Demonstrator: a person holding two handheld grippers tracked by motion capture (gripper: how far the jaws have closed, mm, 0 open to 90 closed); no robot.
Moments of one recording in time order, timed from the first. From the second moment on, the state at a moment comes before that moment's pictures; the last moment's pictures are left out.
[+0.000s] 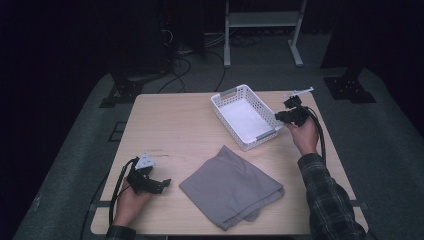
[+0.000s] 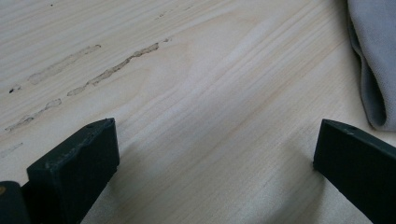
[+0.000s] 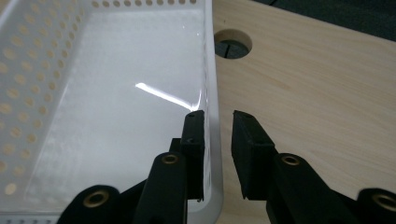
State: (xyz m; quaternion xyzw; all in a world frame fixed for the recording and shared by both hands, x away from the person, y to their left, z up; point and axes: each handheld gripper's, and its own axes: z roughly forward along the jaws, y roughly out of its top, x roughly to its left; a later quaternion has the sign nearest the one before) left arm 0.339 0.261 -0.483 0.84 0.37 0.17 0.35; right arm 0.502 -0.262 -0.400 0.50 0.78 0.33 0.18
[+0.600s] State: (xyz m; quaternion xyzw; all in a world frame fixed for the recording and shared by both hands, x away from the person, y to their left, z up) left arm 0.339 0.261 -0.483 0.84 0.37 0.17 0.35; right arm 0.475 -0.194 -0.371 0.43 0.81 0.38 0.16
